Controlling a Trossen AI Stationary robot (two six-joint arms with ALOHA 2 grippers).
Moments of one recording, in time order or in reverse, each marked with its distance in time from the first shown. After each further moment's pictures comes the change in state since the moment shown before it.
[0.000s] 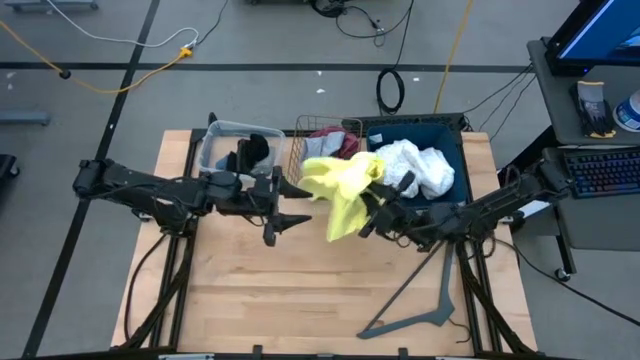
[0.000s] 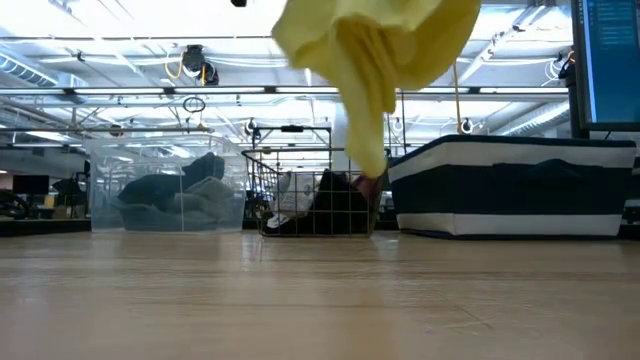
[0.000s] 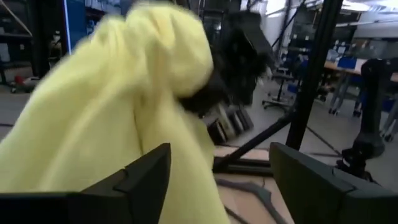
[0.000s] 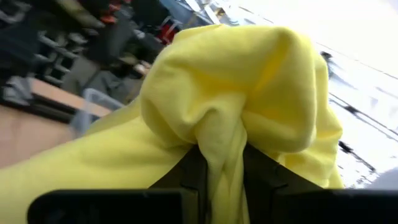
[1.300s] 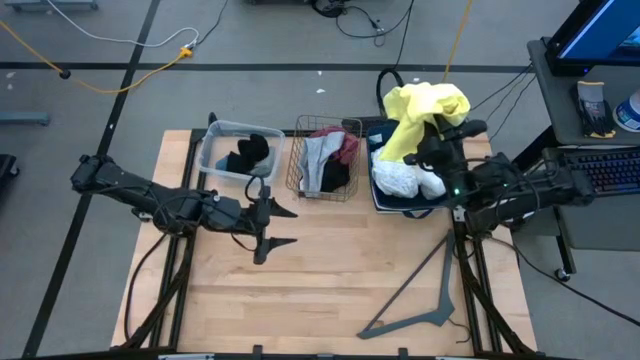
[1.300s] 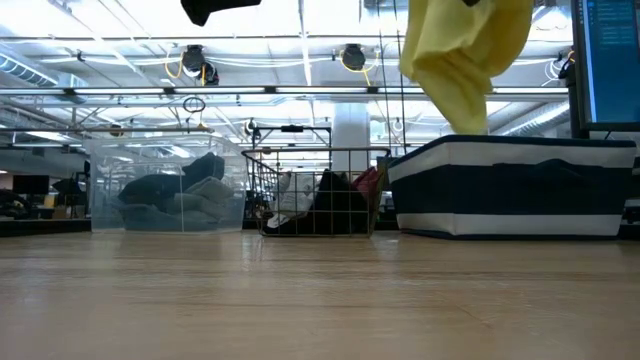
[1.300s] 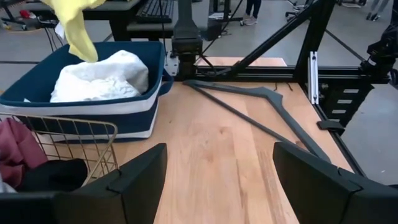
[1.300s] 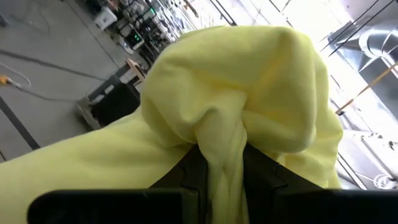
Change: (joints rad) left arm -0.164 -0.052 -0.003 -0.431 -0.193 -0.009; right arm -0.281 -0.294 -0.035 0.254 0.285 -0.692
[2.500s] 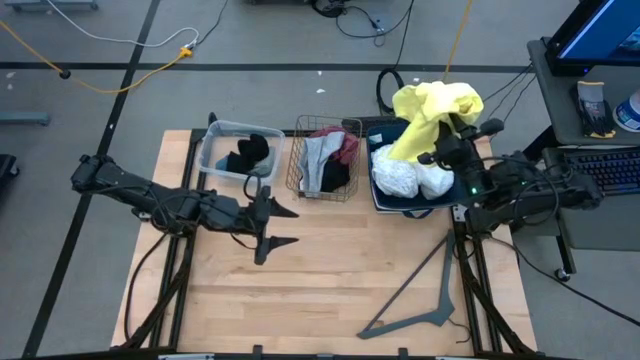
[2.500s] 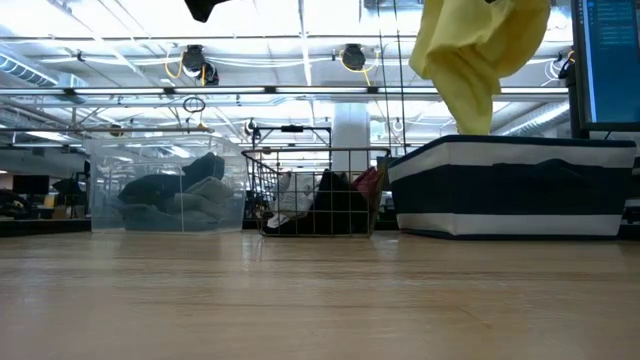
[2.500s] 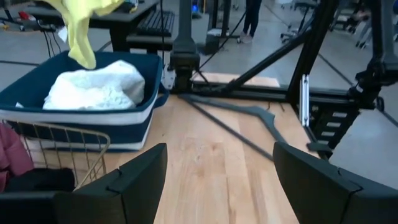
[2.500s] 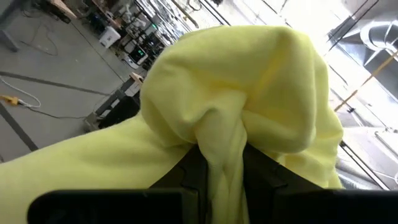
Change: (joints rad) left arm 0.000 0.001 -0.001 0.063 0.004 -0.054; right arm 0.004 -0.175 -0.057 -0.161 -0.043 0.126
